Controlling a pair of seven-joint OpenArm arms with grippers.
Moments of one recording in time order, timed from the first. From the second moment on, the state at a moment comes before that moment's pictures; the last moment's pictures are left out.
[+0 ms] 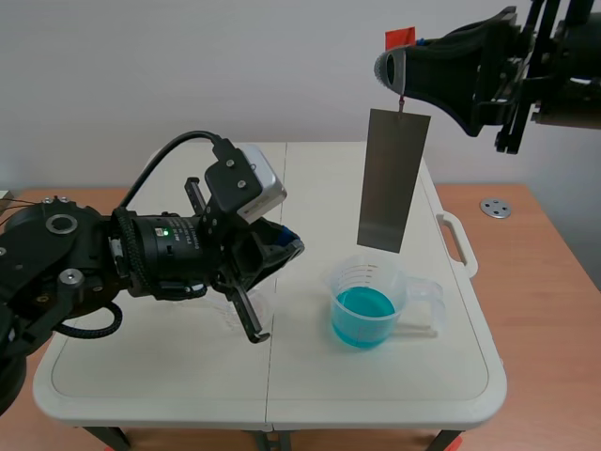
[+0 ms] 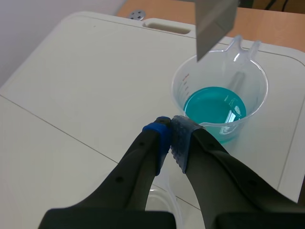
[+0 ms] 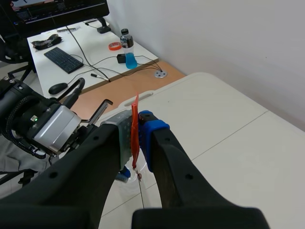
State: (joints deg) left arm -1.4 -16.2 20.9 87.0 7.4 -38.8 2.8; right arm 3.5 34.4 -3.4 104.6 56.3 44.9 -27.6
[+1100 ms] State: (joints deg) left arm 0.7 -20.9 16.0 88.3 7.0 -29.6 0.6; right arm 3.5 34.3 -3.4 104.6 56.3 44.9 -29.0
